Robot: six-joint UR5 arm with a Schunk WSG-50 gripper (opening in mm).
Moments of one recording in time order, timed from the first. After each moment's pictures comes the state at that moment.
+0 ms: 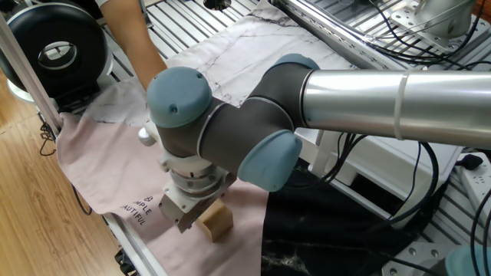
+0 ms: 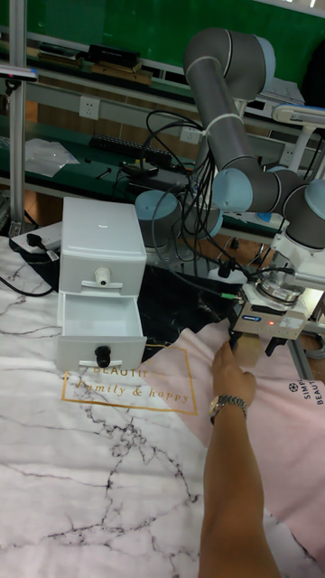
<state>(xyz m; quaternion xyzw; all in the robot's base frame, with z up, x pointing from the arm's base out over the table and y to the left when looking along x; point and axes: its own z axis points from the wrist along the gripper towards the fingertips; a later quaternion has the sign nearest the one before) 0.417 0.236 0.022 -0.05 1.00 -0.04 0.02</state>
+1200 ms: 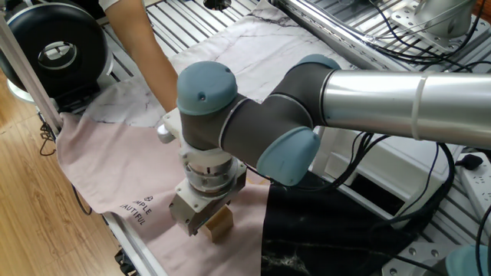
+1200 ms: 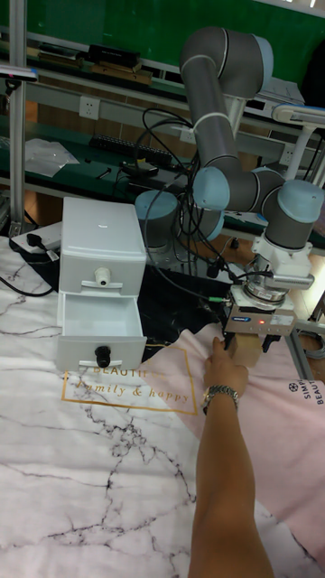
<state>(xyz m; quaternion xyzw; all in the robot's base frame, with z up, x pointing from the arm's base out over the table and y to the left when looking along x) 0.406 0.234 0.012 -0.05 1.00 0.02 0.01</state>
